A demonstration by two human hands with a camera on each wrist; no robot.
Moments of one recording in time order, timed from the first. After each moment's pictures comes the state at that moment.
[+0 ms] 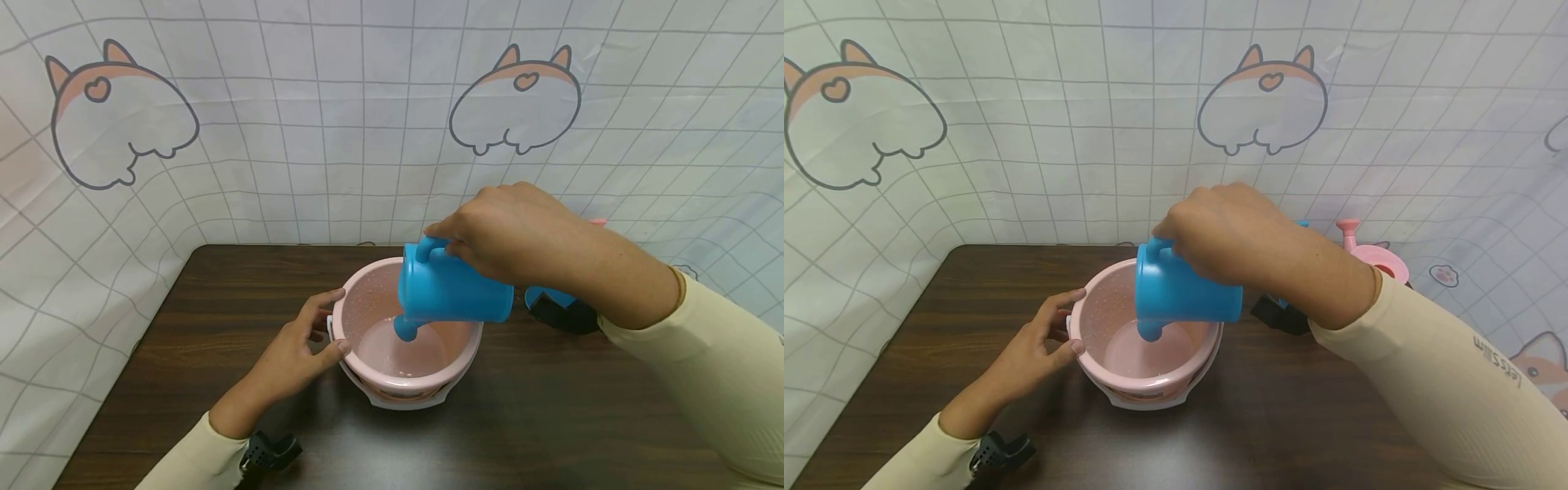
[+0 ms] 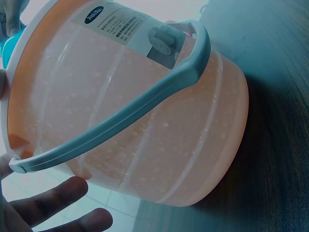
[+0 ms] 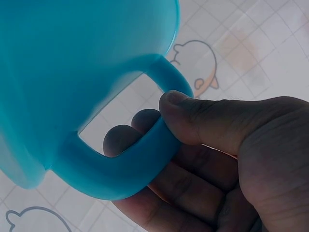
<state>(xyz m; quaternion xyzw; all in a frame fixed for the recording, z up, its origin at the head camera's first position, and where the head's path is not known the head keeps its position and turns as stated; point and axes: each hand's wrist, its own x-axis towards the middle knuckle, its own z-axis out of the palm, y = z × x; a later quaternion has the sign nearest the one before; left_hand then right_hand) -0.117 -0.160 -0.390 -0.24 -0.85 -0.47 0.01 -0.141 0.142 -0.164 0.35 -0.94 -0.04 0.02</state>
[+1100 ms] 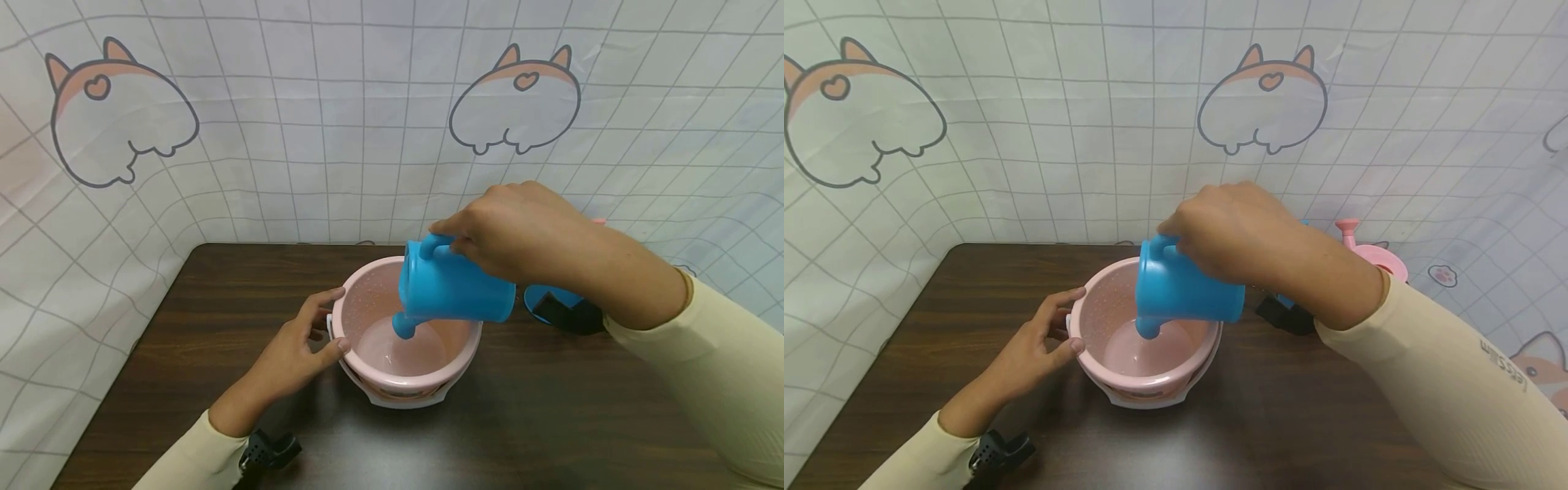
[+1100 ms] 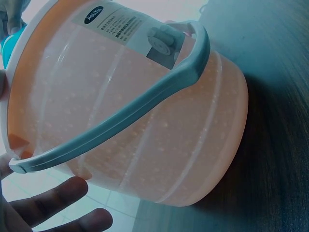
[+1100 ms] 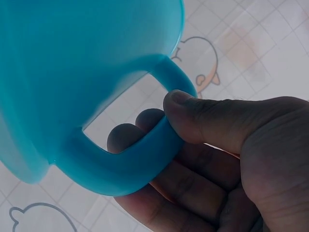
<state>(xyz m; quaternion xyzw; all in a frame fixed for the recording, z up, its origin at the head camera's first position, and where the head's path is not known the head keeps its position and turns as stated) -0.118 -0.161 -0.393 -0.24 -0.85 -0.47 0.02 -0.139 0.149 -0.164 0.33 -0.94 -0.02 0.02</state>
